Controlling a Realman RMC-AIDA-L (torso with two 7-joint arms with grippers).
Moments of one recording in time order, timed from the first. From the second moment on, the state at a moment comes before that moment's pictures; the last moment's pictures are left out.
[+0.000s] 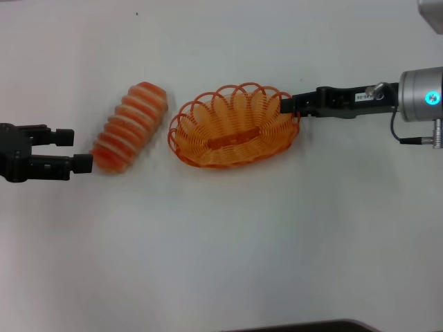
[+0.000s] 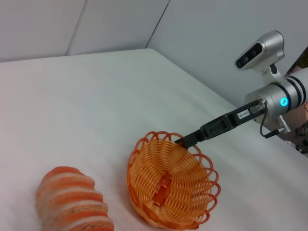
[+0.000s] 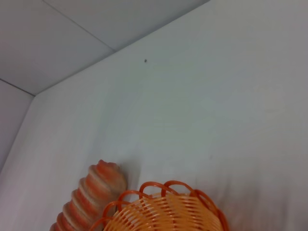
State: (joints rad) left arm -0.49 -1.96 0.74 0.80 2.10 1.77 -1.76; right arm 0.60 2.06 -0.67 -0.56 -2.21 -1.28 2.23
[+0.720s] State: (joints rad) left arm -0.52 -1.99 0.75 0.86 2.14 1.65 -1.92; right arm 0.50 2.05 -0.62 -0.91 -2.13 -1.80 1.62
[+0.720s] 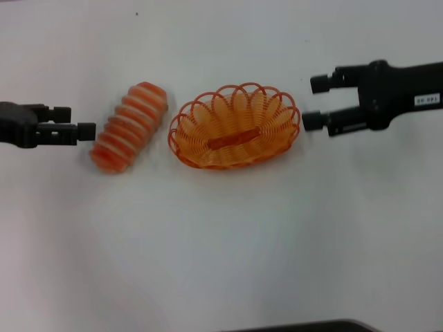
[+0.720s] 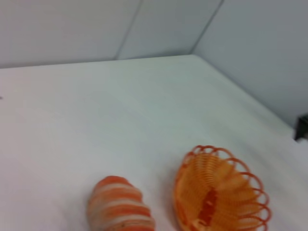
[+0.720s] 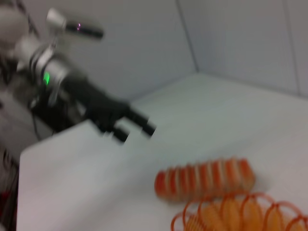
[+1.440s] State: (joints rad) left arm -0.58 -2.17 1.02 1.03 2.40 1.28 -2.07; right arm 0.51 2.07 -0.65 -0.85 -2.22 -1.71 1.60
